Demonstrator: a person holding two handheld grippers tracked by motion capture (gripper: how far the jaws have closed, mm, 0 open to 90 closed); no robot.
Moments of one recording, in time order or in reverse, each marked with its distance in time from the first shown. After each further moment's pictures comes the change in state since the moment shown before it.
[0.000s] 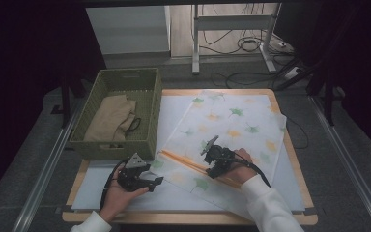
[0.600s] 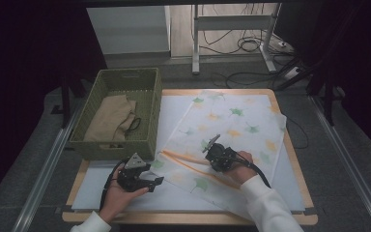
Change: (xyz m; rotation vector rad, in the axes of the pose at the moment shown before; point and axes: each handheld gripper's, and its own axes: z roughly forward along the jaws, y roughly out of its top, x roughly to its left) left arm -0.002 0.001 -0.003 -0.018 -0.010 0.008; right arm -0.005 -0.001 0.001 0.008 -0.039 0.057
